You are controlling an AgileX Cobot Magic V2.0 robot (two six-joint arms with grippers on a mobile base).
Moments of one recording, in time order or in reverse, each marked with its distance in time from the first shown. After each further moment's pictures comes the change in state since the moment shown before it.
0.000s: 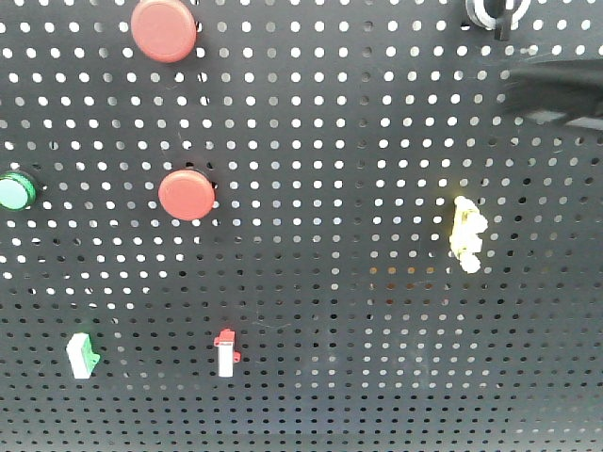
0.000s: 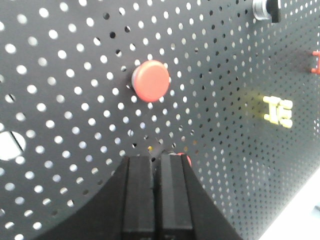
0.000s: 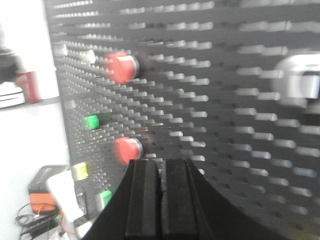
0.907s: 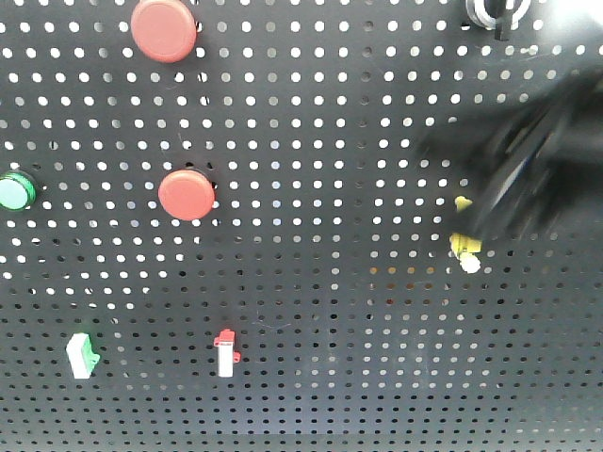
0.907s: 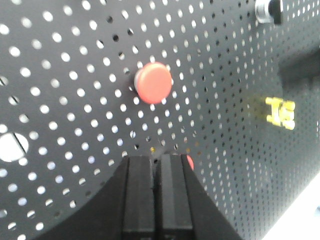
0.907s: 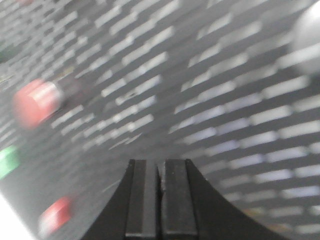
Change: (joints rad) left arm 0.000 0.000 0.000 0.011 0.014 0.000; right arm 0.469 0.102 -0.065 -1.260 -0.332 0.871
